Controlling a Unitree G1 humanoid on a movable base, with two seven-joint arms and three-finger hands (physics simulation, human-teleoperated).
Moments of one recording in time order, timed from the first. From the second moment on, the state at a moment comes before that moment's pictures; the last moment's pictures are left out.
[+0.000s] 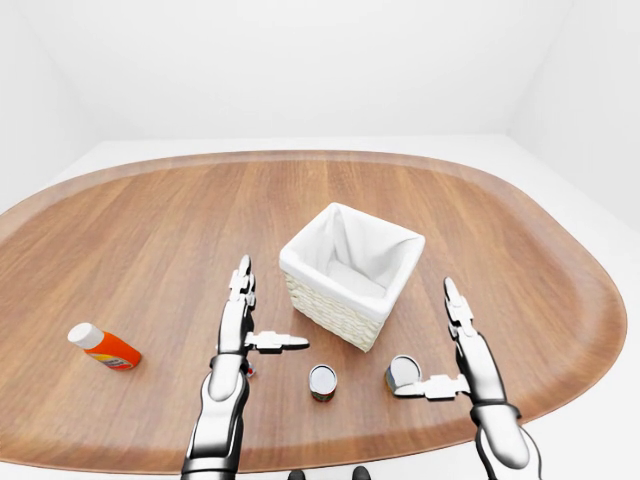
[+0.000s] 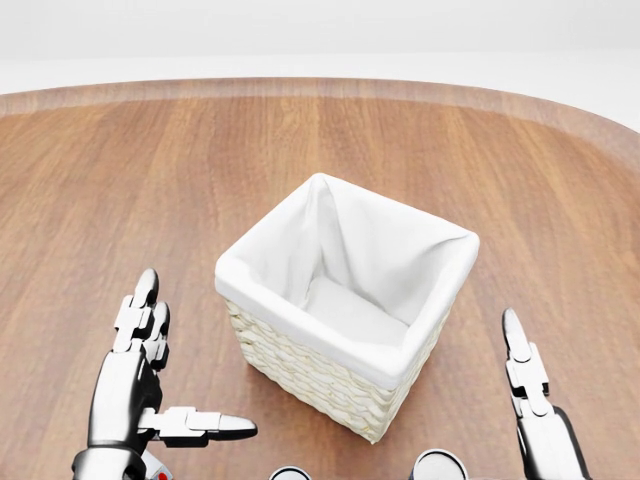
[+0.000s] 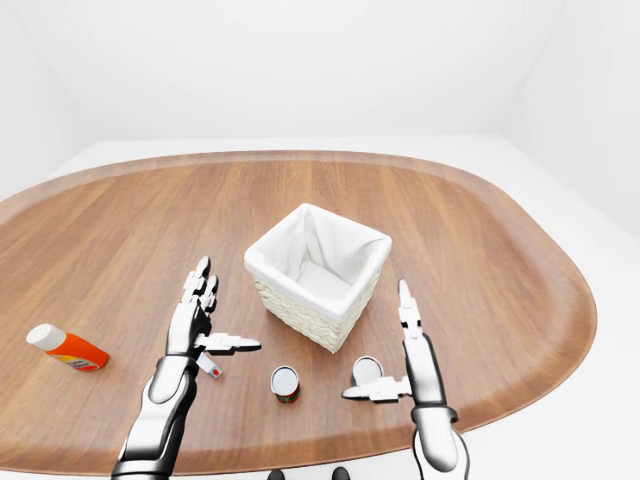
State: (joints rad) left arm 0.02 0.01 0.02 0.07 0.03 -0.09 -0.04; right arm 0.39 0.00 -0.09 -0.34 -0.31 -0.09 0.12
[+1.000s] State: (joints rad) left arm 0.04 0.01 0.02 0.05 -0.01 -0.09 -0.06; right arm 0.28 -0.05 -0.09 0.13 -0.42 -0.09 0.00
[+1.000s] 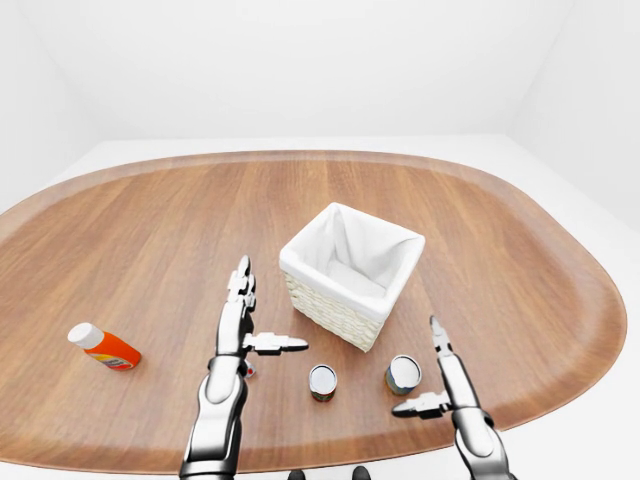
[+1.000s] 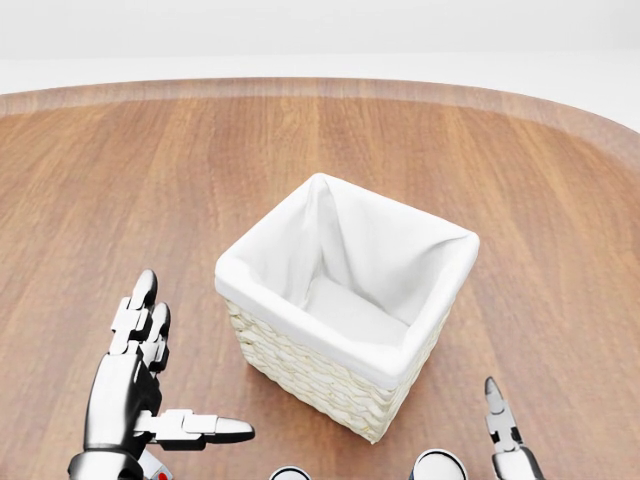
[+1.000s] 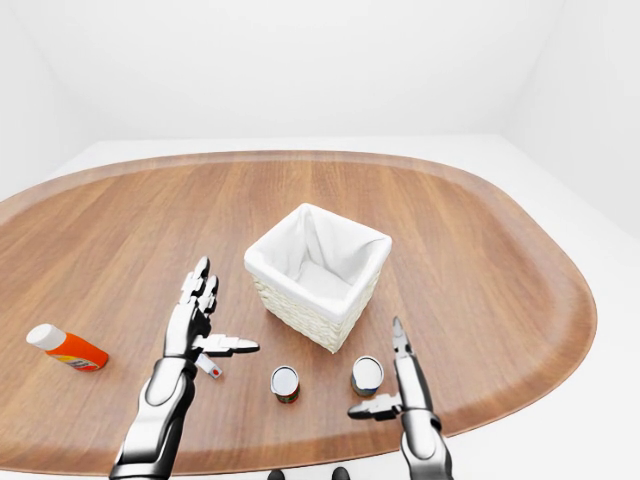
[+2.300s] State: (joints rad) left arm 0.04 0.02 0.03 0.02 -0.02 -0.09 -0.06; right arm 0.09 -0.09 -0.04 0.52 -0.36 -0.09 -0.07
